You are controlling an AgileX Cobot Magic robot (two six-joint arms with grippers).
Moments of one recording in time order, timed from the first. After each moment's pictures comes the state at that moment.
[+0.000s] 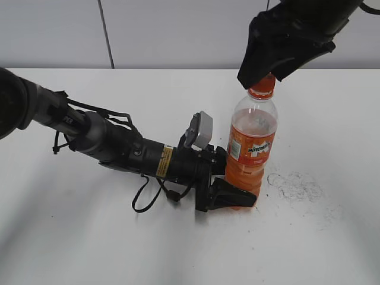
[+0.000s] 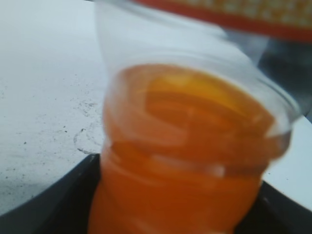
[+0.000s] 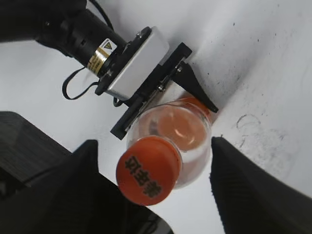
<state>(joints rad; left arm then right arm) -0.57 2.48 -1.37 1.36 -1.18 -0.68 0.39 1.68 -1.54 0.37 1.22 -0.27</state>
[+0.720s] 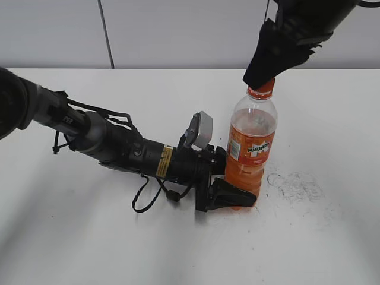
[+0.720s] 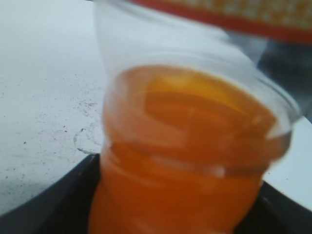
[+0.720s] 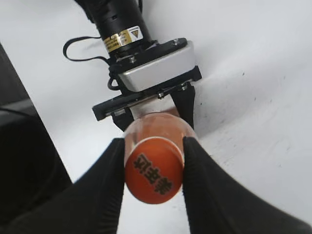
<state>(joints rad) -0.57 2.48 -1.37 1.36 -1.18 -0.68 0.39 1.68 -1.54 0.39 1.22 -0.73</state>
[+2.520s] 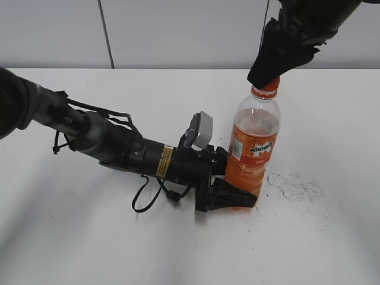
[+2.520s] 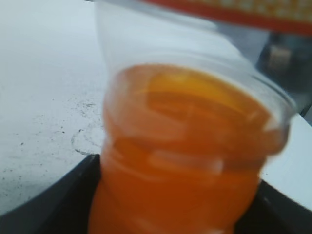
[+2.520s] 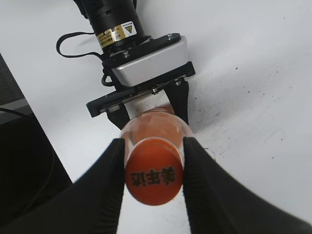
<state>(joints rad) -0.57 2.48 -1.37 1.36 -1.19 -0.68 0.39 1.67 -1.54 0.38 1.22 -0.73</state>
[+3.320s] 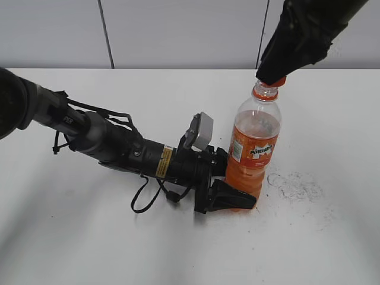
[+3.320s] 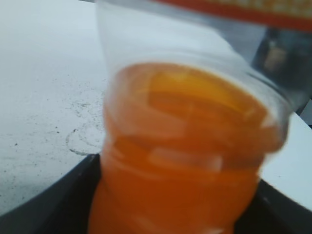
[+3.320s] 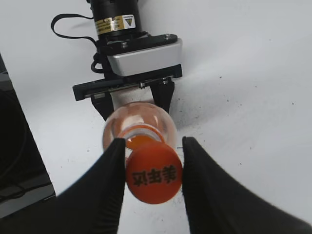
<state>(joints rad) -0.57 2.48 -1.37 1.37 -1.19 -0.68 0.39 1.63 -1.53 0.36 1.23 -0.91</state>
